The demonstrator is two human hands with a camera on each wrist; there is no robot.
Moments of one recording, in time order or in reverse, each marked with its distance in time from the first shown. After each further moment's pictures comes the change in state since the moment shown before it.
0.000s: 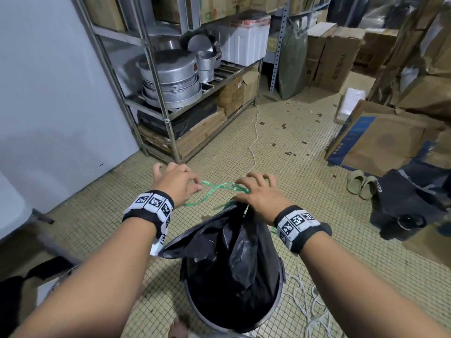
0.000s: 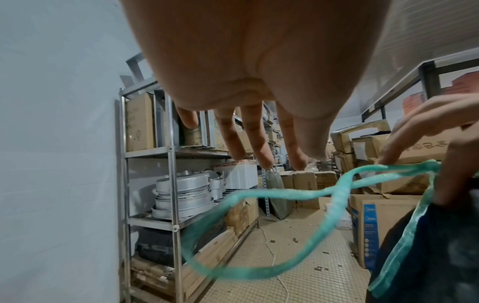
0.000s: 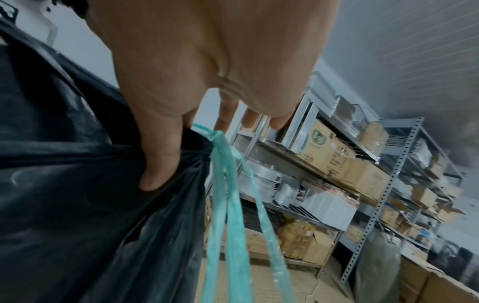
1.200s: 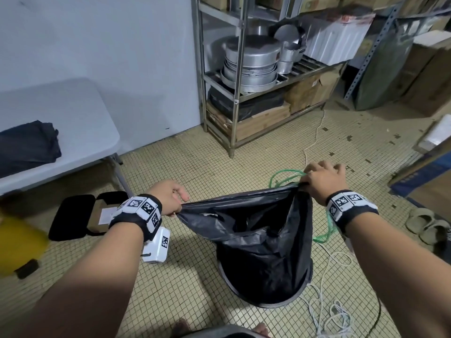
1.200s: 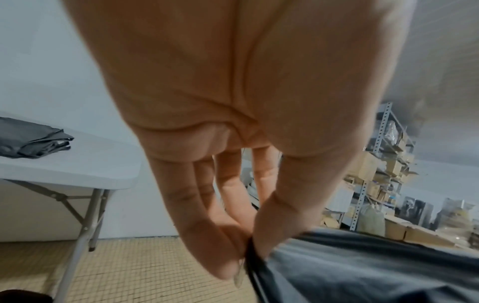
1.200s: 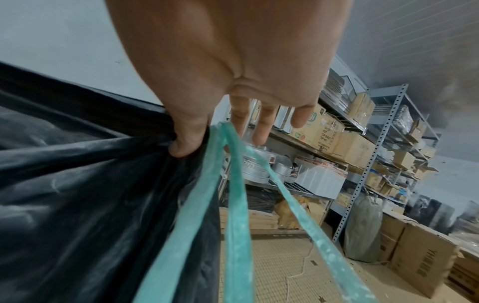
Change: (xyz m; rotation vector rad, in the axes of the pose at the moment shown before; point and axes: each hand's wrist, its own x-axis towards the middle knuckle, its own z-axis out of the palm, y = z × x) left_hand -0.209 -0.087 0.004 -0.635 -0.206 -0.706; right_hand 0.014 -0.009 -0.004 -0.124 -0.018 0.159
